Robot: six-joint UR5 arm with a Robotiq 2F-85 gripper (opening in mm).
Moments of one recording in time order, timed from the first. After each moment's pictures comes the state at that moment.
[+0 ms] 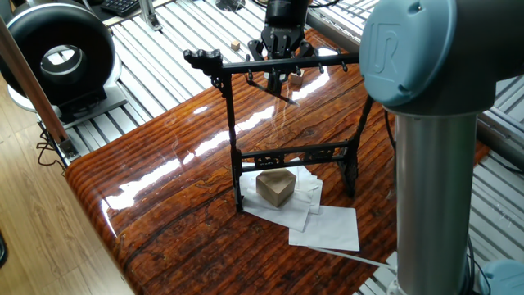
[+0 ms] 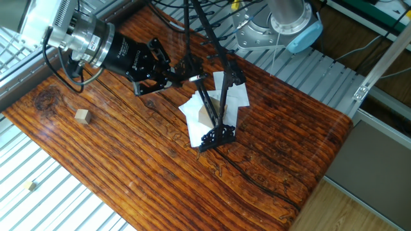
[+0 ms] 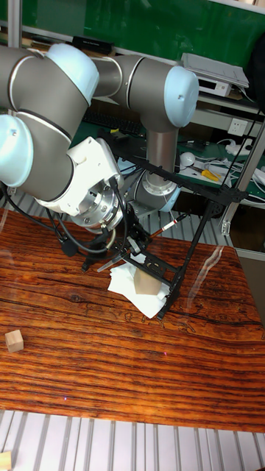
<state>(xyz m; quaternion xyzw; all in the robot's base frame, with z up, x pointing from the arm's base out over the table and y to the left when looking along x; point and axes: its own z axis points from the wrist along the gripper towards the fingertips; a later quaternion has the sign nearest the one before) 0.496 0.047 0.211 -0.72 0.53 0.43 0.11</state>
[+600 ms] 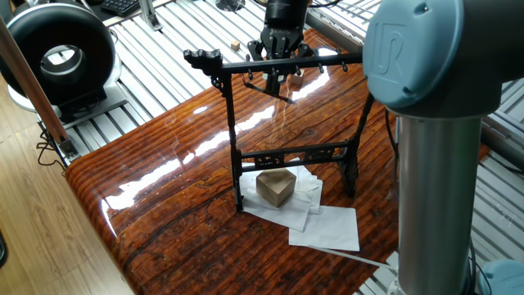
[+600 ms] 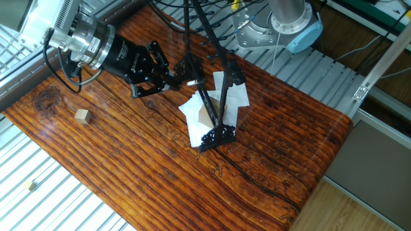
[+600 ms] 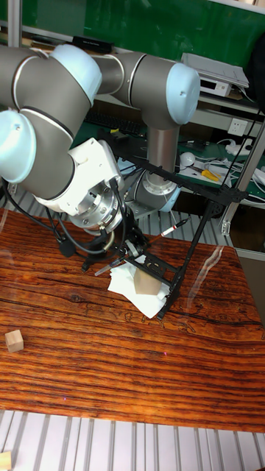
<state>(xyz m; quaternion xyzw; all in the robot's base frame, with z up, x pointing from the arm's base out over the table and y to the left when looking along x) 0.507 0.045 0.201 -0.72 0.55 0.40 0.12</state>
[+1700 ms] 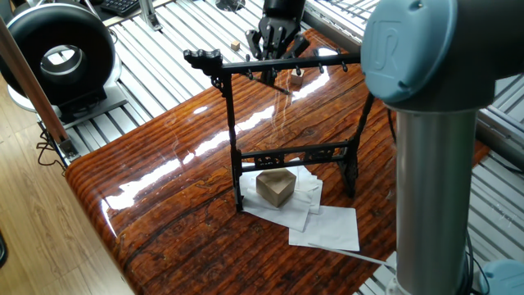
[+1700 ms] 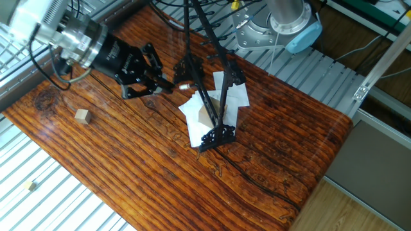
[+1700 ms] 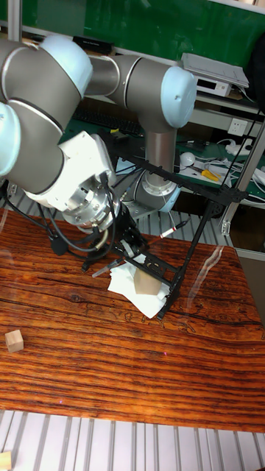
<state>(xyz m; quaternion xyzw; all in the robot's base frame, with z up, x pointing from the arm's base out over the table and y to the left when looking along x) 0.521 0.036 0.221 -0.71 0.55 0.41 0.13</state>
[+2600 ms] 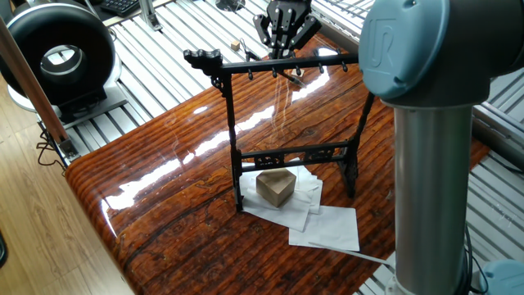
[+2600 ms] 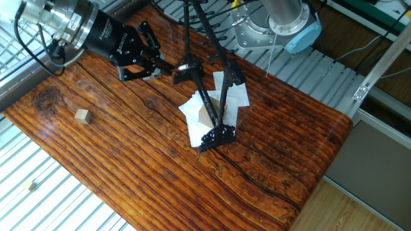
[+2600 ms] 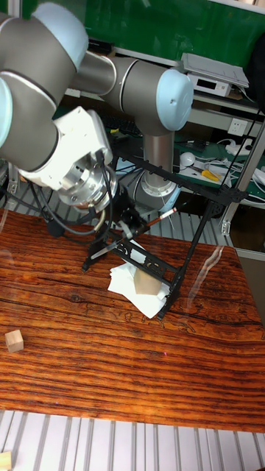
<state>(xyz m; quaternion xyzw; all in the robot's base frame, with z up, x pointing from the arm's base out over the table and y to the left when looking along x) 0.506 0.031 0.256 -0.70 0.57 0.42 0.11</state>
